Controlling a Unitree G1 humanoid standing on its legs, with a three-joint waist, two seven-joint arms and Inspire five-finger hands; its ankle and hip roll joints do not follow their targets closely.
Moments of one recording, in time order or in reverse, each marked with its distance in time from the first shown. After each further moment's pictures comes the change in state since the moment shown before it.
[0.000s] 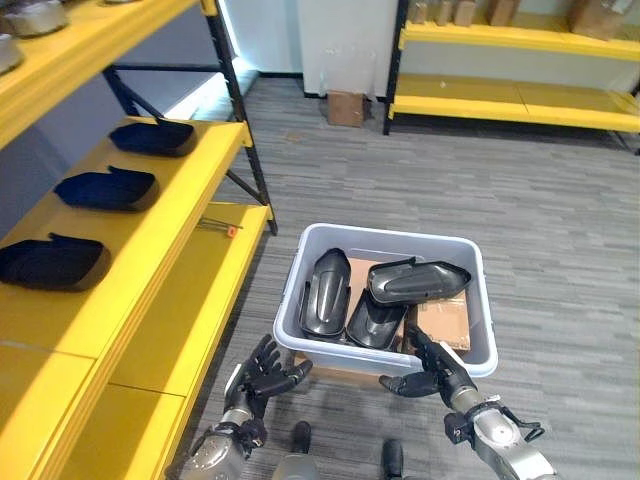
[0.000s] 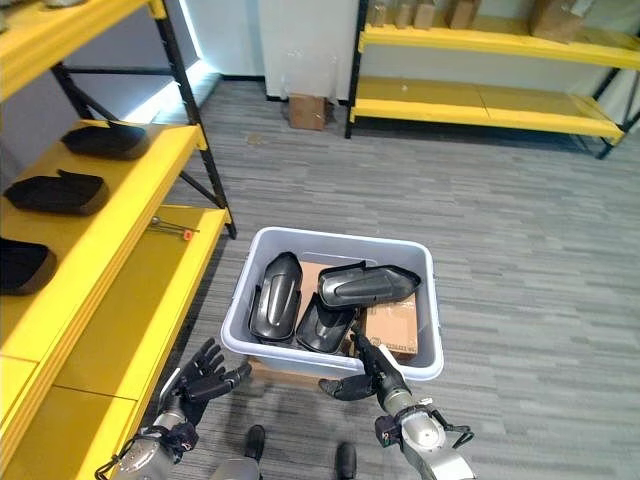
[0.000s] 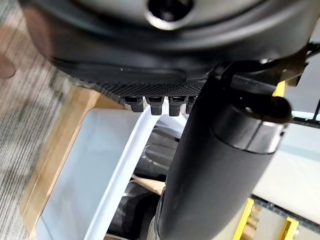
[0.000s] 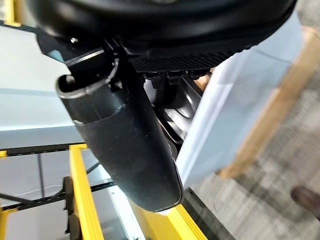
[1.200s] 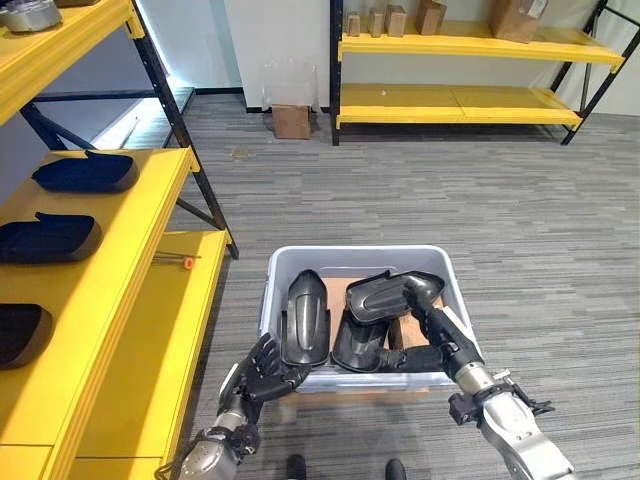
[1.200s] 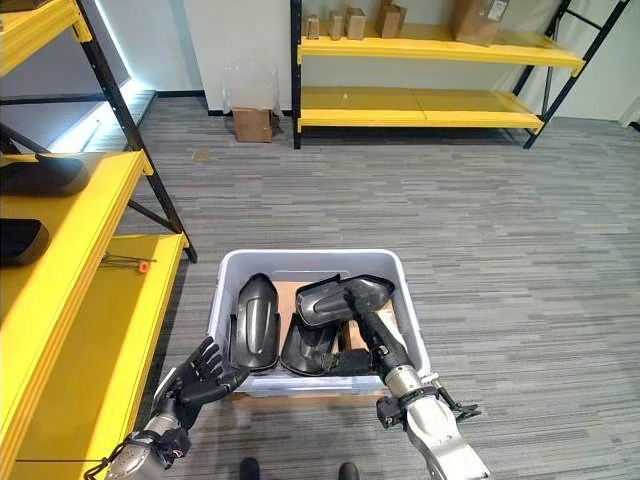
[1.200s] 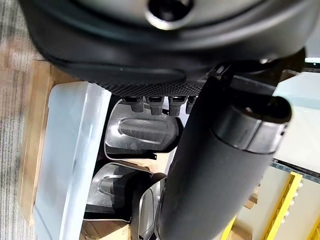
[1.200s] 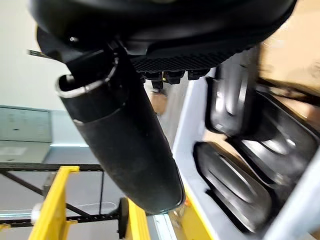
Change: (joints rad) left arm 0.059 0.007 0.002 -0.030 0.011 0.001 -0.019; right arm -0.004 -0.040 -0.129 -0.295 -0.083 -0.022 -0.008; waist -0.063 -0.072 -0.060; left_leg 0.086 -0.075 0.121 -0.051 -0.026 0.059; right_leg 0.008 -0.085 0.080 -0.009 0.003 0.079
